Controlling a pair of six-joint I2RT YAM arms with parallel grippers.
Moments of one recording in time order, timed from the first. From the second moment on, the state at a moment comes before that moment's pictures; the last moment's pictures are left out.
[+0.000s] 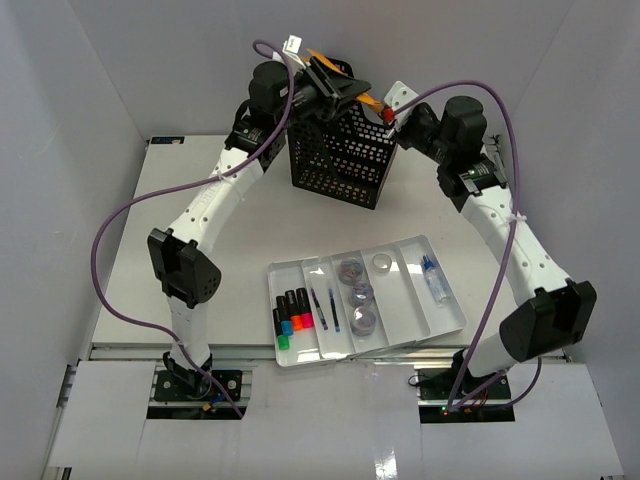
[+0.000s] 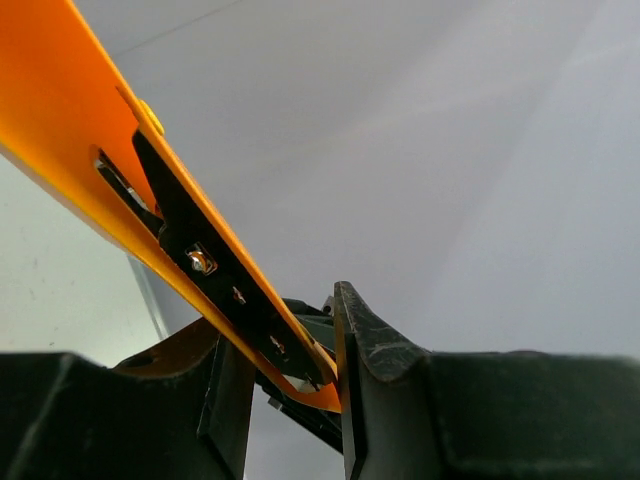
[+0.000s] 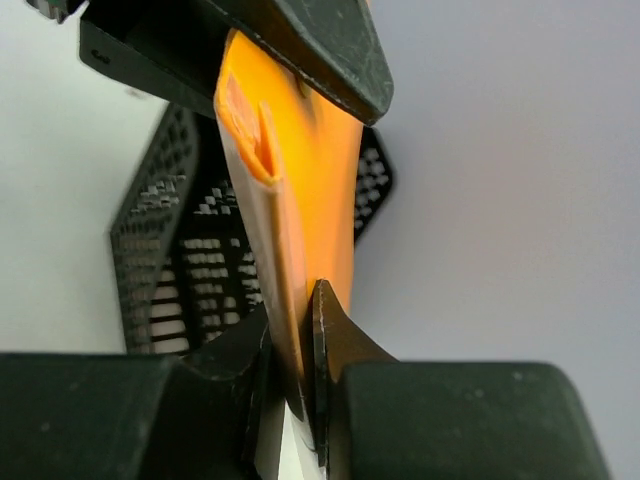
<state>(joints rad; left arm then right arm) -0.52 1.98 2.17 -0.10 0.41 -1.21 0.36 1.45 1.50 -0.06 -0.39 -0.66</state>
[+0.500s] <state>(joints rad) -0.46 1.98 2.26 -0.13 0.47 -1.21 0.21 1.72 1.81 0.03 -0.90 -0.34</state>
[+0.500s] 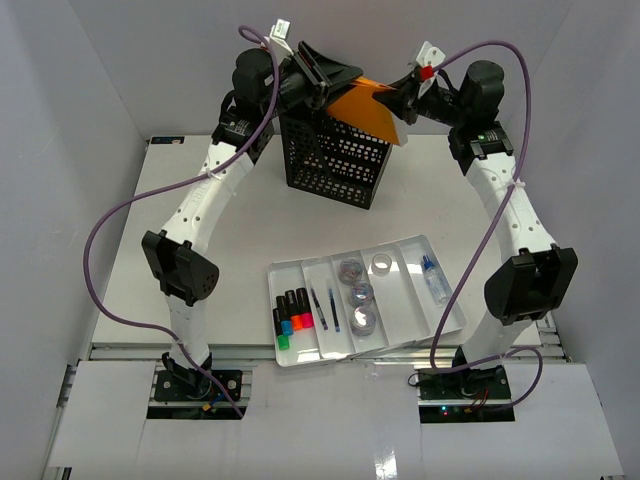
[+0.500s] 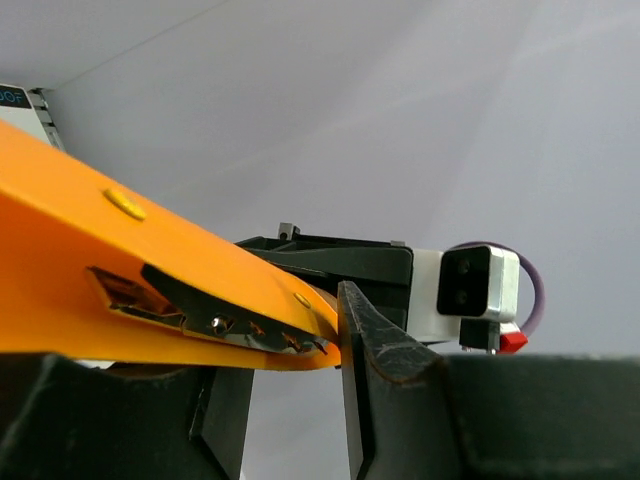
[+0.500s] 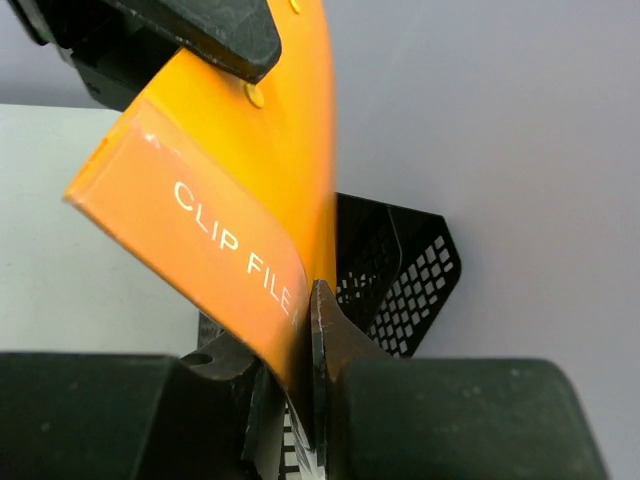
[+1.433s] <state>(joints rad) -0.35 1.78 2.20 -0.15 0.48 -1.06 0.12 1.56 1.63 0.14 -0.91 -0.08</state>
